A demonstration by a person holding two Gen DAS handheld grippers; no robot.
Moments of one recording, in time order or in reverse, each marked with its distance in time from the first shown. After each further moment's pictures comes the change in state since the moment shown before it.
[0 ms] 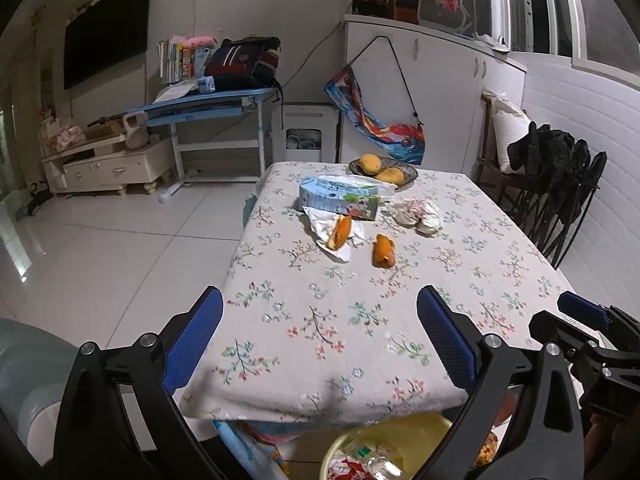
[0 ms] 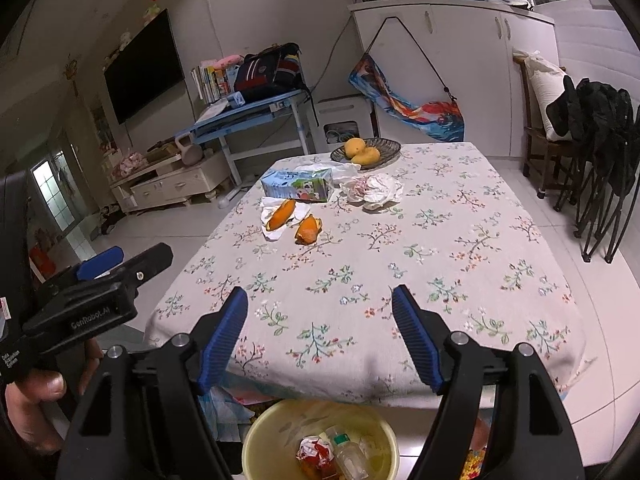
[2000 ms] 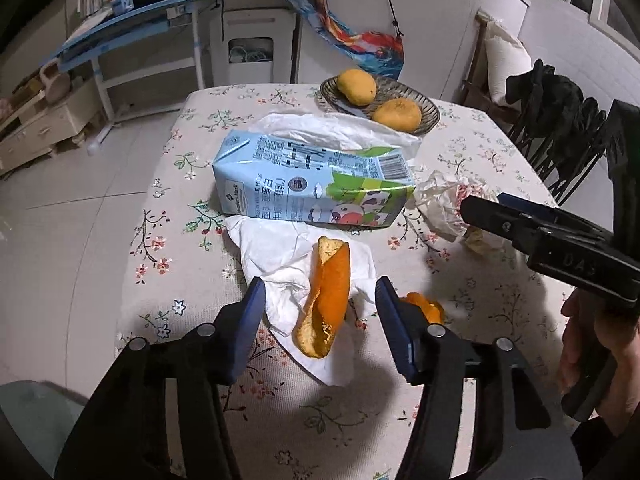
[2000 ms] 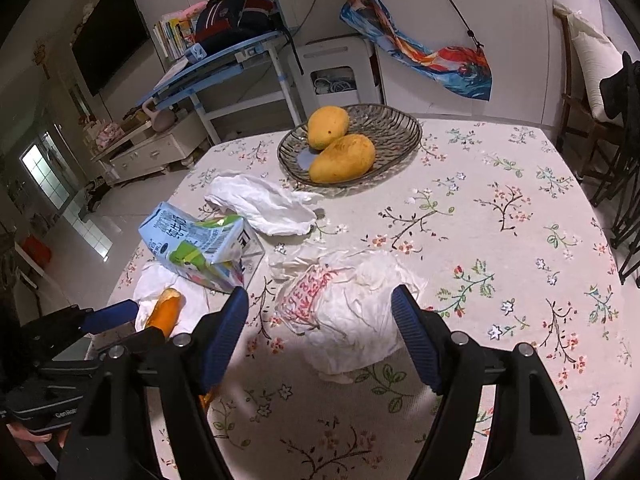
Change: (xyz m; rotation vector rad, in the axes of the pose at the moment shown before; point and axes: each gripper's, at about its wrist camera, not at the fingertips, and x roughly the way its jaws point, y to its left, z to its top) left arm 0.245 -0.014 0.071 0.058 0.375 -0.179; right arm 0.208 -0.075 0.116 0.013 0.236 0.021
